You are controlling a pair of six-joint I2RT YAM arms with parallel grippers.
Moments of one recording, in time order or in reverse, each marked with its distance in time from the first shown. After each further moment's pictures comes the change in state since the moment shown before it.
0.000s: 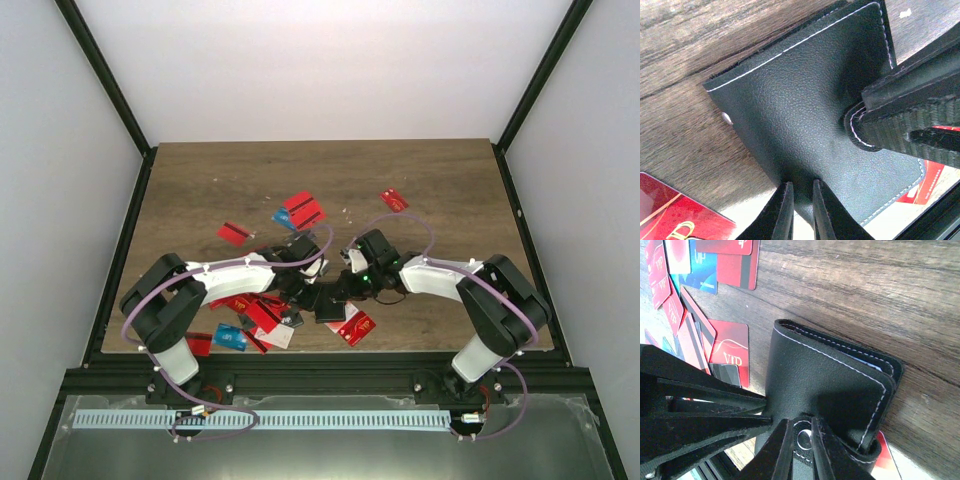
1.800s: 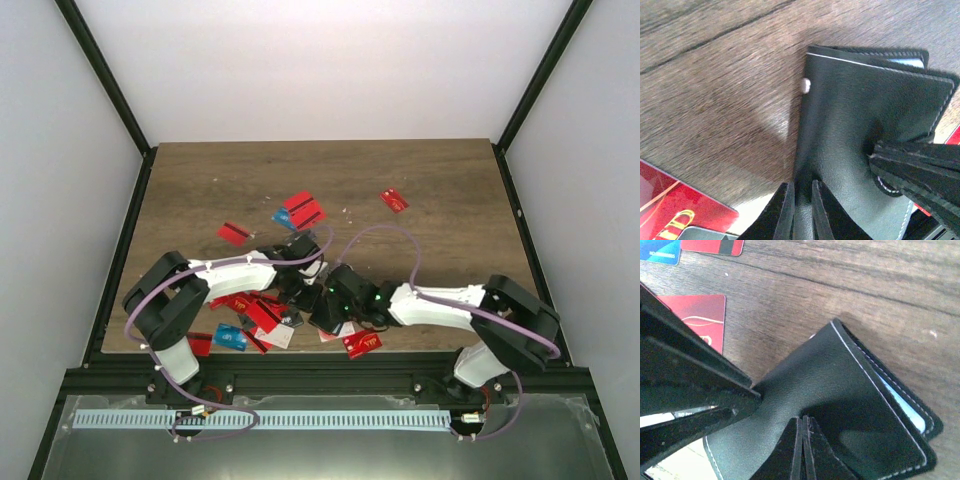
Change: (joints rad) left arm 0.009 0.018 0.020 -0.059 0.016 0.011; right arm 0.359 -0.079 -0.015 -0.076 0.576 0.157
